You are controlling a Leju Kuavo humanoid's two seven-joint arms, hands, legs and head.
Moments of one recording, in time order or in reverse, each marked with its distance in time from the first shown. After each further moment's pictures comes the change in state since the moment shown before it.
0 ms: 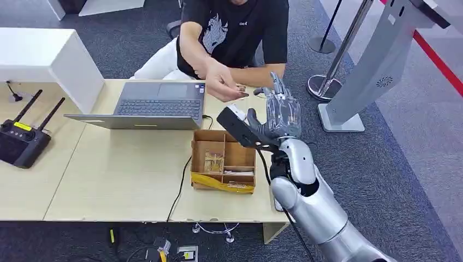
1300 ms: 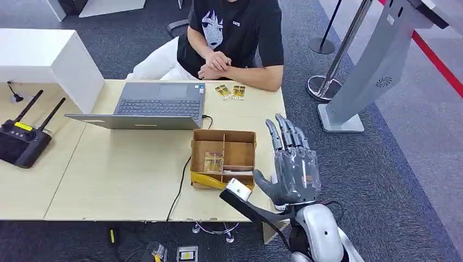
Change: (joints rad) left arm 0.041 -0.002 0.077 0.018 -0.010 0.047 -0.020; right arm 0.417 -0.106 -0.002 -0.485 0.363 0.175 -0.068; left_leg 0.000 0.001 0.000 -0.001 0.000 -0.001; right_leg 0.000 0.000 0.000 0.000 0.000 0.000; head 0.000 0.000
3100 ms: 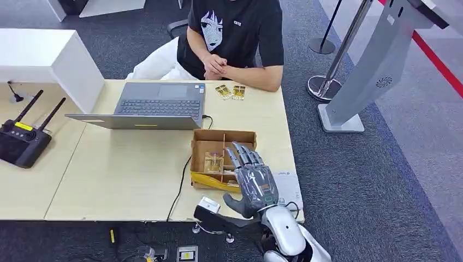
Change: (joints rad) left arm 0.025 0.012 0.023 0.000 0.076 0.030 -0.043; right arm -0.057 0.062 0.138 0.318 -0.166 -0.064 -0.084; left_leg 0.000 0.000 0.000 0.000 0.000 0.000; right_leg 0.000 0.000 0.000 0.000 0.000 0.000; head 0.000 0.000
